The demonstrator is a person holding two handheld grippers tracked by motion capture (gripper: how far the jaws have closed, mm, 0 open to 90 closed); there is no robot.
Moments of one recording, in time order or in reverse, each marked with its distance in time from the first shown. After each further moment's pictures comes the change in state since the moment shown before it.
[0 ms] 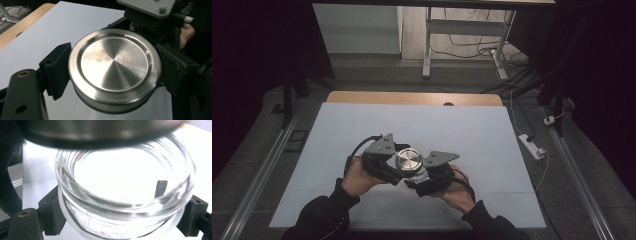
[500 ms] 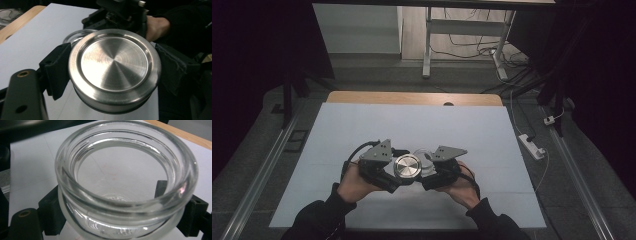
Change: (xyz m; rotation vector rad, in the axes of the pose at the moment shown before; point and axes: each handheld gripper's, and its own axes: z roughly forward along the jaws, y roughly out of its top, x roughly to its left) left arm -0.016 -0.003 -0.009 -0.011 -0.048 0.022; right arm -0.018 -0.001 -0.011 -0.019 -0.054 0.019
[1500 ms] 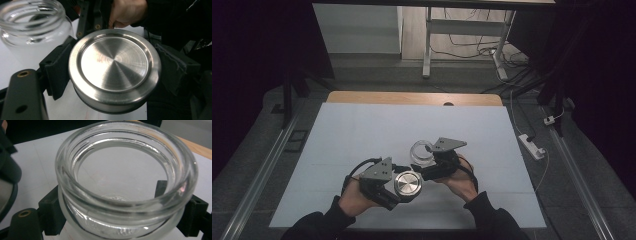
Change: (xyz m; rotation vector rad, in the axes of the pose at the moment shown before) left arm -0.021 -0.032 0.015 0.005 -0.061 0.019; right arm -0.016 0.011 0.008 -0.020 -0.034 0.026
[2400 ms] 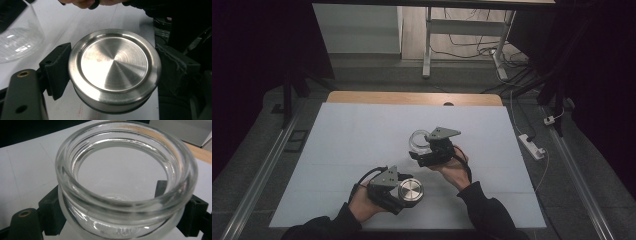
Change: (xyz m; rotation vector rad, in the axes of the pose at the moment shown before) left arm 0.005 -0.038 0.039 0.032 0.007 -0.058; right arm -0.027 0.008 0.030 0.006 -0.070 0.047
